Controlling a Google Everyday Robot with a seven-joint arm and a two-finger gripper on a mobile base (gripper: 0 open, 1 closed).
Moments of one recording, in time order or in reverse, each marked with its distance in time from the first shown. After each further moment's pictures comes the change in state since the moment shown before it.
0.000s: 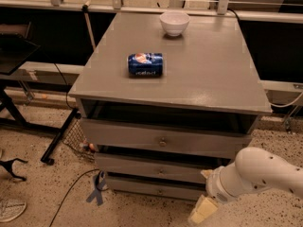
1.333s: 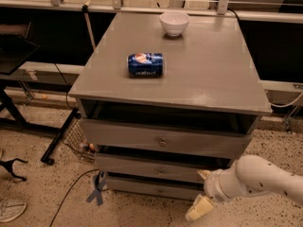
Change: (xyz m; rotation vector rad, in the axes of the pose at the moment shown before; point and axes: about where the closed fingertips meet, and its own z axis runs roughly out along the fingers) arm 0.010 -0.027 0.044 0.005 -0.123 -0.027
